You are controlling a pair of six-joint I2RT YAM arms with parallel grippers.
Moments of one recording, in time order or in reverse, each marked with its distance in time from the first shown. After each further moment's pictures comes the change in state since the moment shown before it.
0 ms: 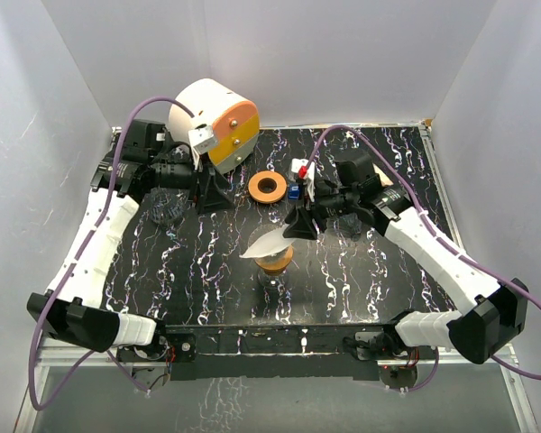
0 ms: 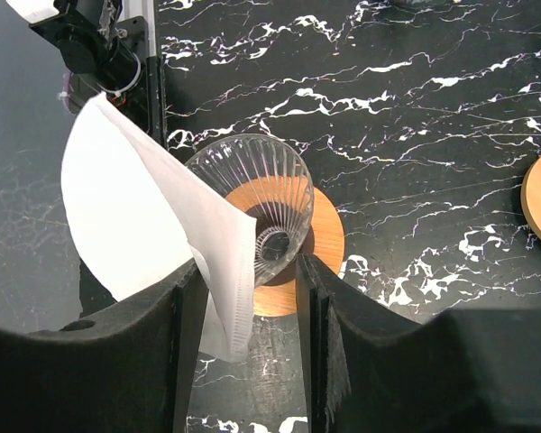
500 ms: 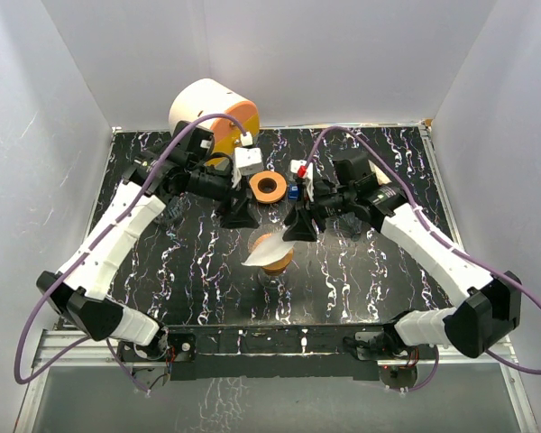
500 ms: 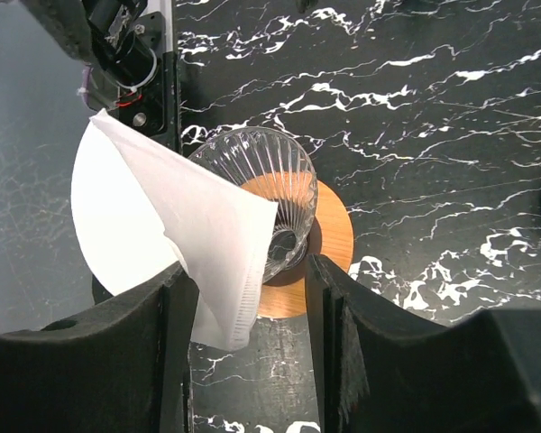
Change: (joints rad) left arm -0.272 0.077 0.128 -0.120 -0.184 0.113; right arm -0.029 0.025 -0.010 0.002 -0.064 -0.010
